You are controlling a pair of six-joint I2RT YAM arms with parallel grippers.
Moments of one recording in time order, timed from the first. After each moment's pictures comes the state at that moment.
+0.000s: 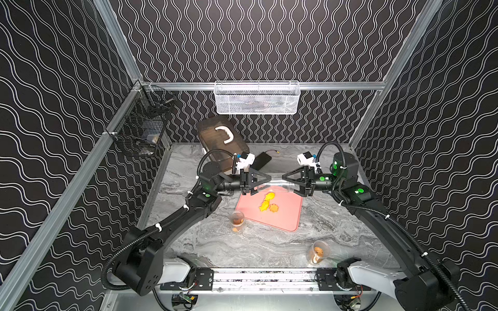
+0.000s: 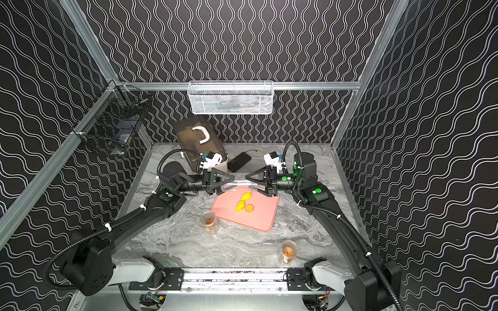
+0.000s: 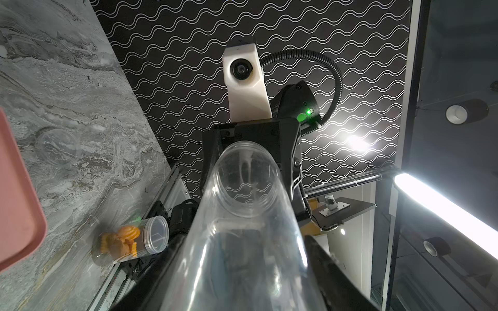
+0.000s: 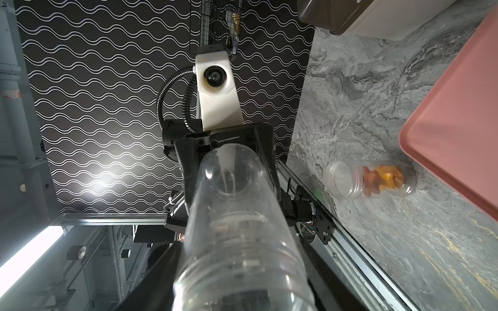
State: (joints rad) left arm -0.43 1.33 0.87 0.62 1.05 -1.44; right arm 0.35 1.16 1.04 -0.16 -1.08 1.13
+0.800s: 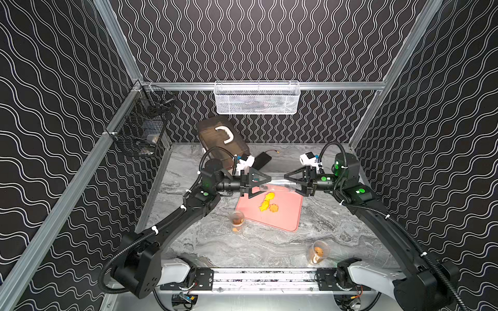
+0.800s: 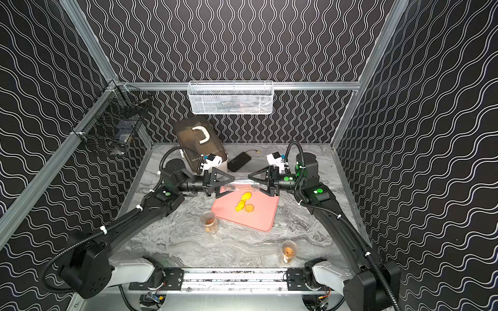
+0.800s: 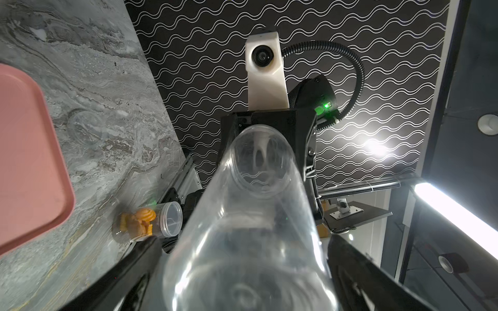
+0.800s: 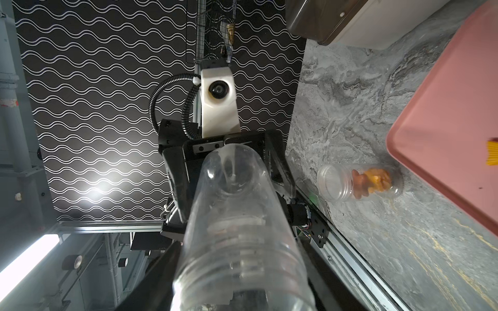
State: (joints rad) left arm -0.39 1.29 0.92 0.33 1.07 -1.29; right arm 0.30 1.16 1.03 -0.20 -1.08 1.10
